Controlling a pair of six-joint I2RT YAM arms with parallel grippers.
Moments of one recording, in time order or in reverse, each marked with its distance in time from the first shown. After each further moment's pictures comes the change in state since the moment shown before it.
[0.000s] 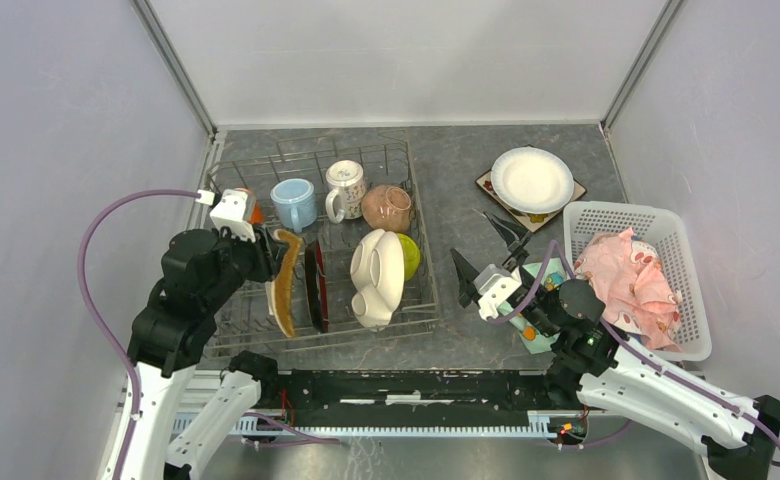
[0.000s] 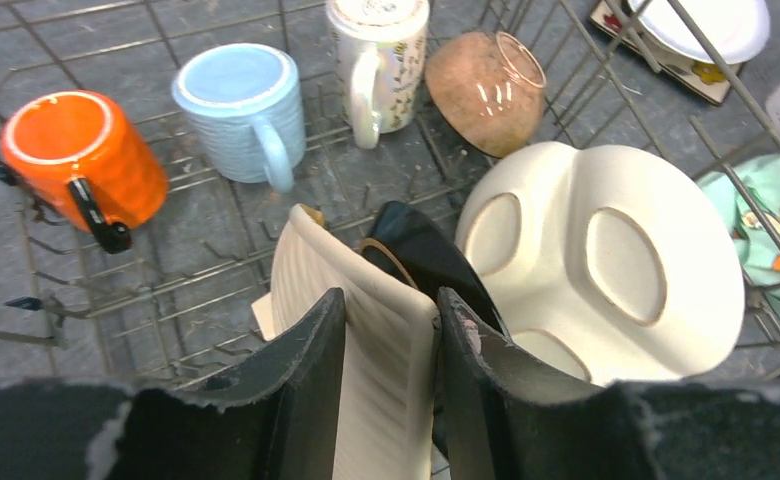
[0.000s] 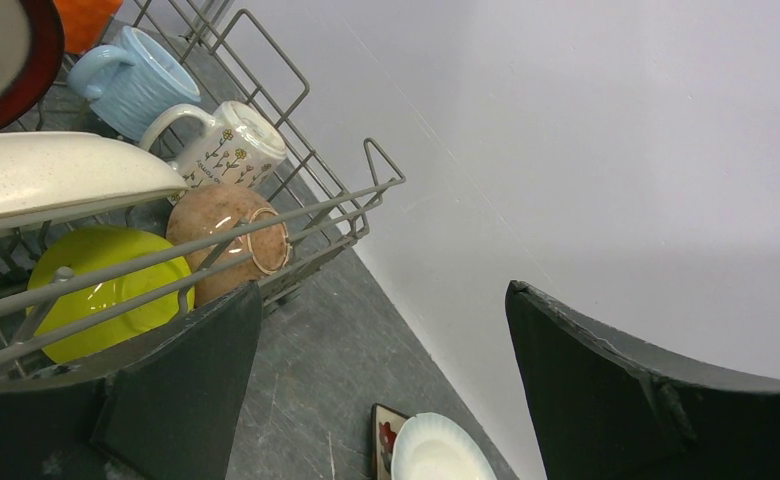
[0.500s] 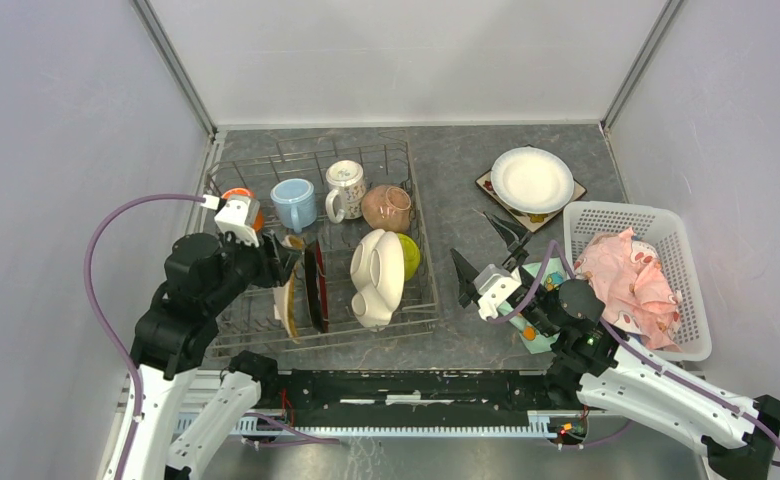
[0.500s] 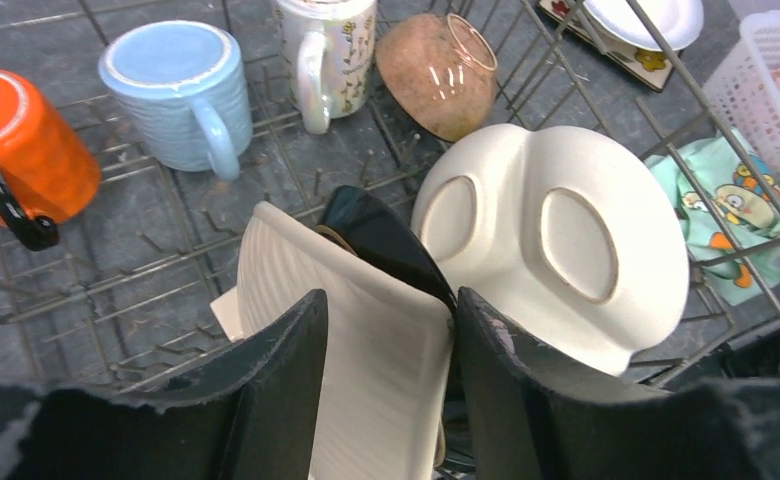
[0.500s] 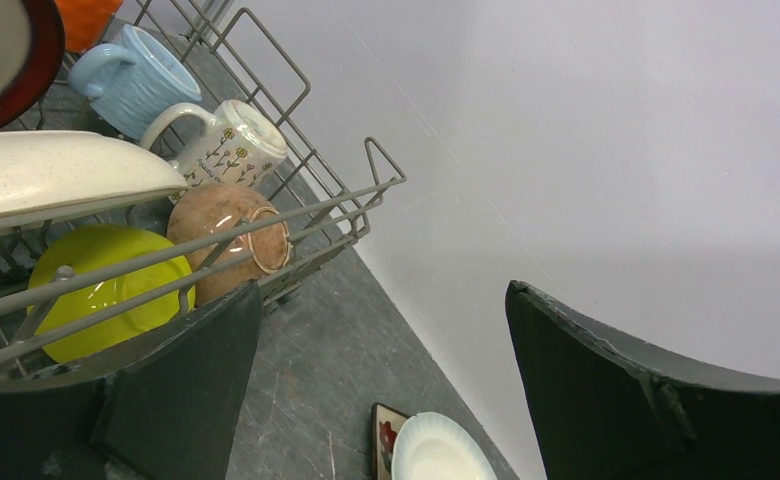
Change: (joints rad) left arm -0.001 -0.026 -0.041 0.014 0.092 -0.062; right arm 0.000 0.000 0.000 -0.001 0.000 0.000
